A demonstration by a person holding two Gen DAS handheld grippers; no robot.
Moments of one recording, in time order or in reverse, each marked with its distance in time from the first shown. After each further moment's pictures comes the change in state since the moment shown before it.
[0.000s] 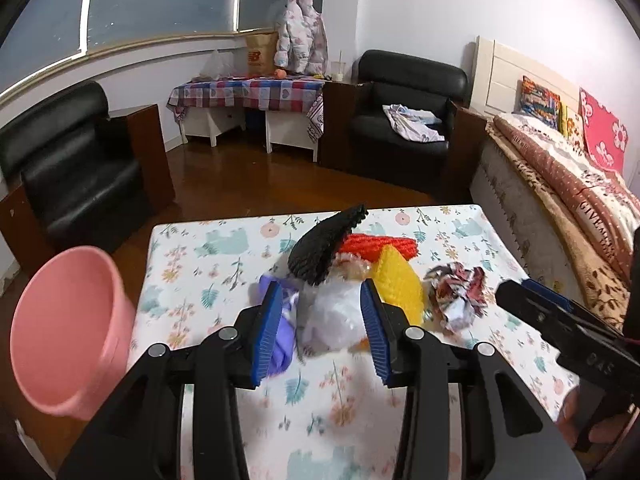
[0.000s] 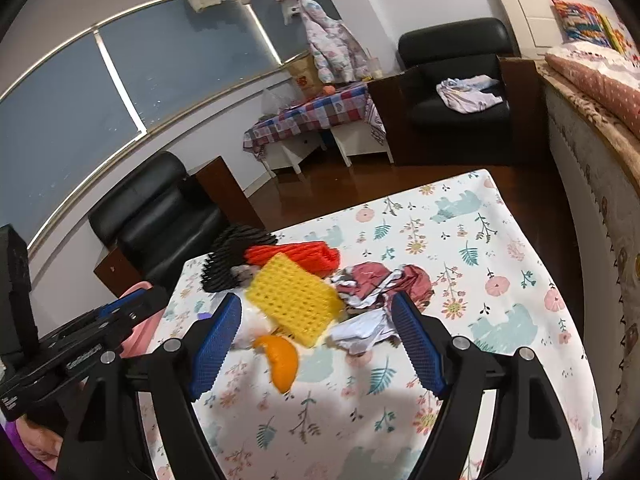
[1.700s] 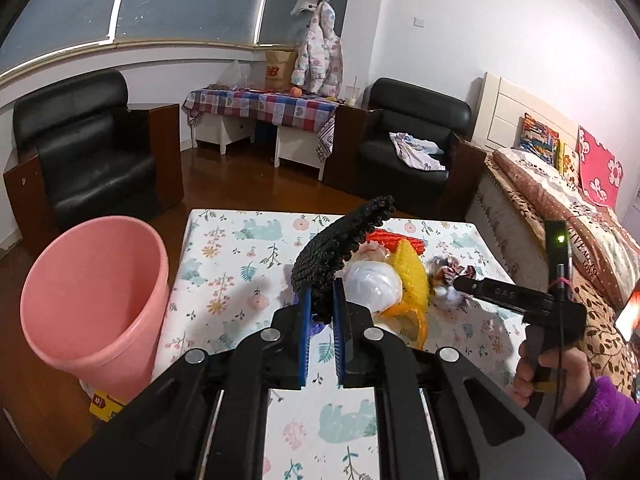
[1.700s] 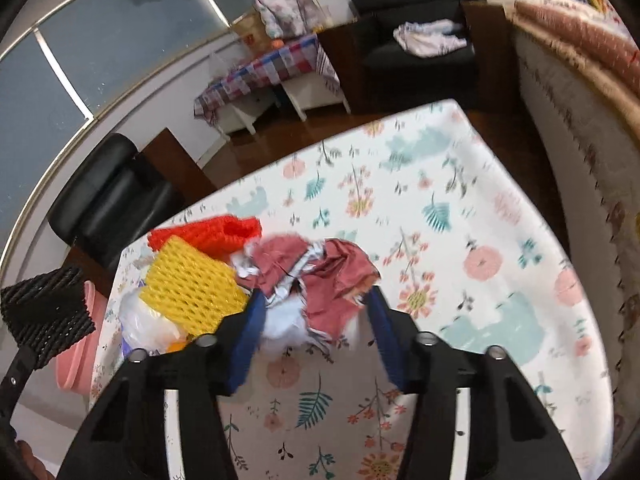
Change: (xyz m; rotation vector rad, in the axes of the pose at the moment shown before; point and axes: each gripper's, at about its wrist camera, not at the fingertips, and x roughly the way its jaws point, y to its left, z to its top) left arm -0.061 0.044 -0.042 -0.108 -0.093 -0.029; right arm 0.073 -0.054 -0.001 0.111 0.178 -0.124
